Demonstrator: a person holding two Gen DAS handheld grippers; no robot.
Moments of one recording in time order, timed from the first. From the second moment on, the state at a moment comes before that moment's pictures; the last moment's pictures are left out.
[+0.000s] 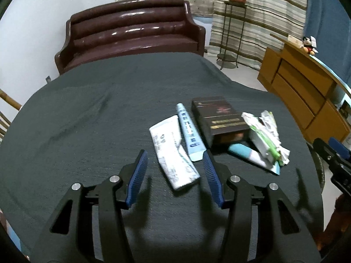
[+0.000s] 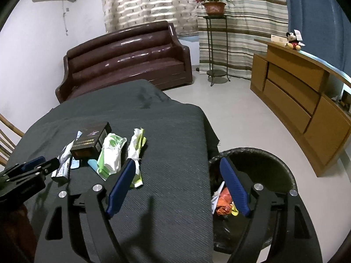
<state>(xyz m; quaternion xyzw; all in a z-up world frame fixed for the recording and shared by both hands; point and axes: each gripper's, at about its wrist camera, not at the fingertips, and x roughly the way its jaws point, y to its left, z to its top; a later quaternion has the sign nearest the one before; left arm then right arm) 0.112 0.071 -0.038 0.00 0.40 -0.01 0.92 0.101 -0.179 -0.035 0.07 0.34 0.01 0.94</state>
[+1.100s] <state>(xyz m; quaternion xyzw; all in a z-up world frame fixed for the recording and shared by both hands) 0.127 0.120 -0.060 -0.03 0.44 -0.03 0.90 0.146 -0.130 -0.049 0.01 0.40 0.04 0.92</state>
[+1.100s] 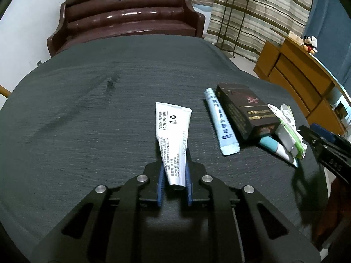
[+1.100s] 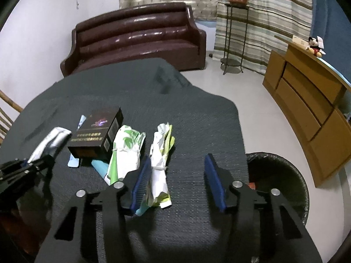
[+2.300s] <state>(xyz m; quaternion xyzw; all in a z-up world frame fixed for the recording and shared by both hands) 0.090 0.108 -0.035 -0.03 0.39 -0.04 0.92 0.105 -0.138 -0.040 0.01 0.38 0.02 0.93</state>
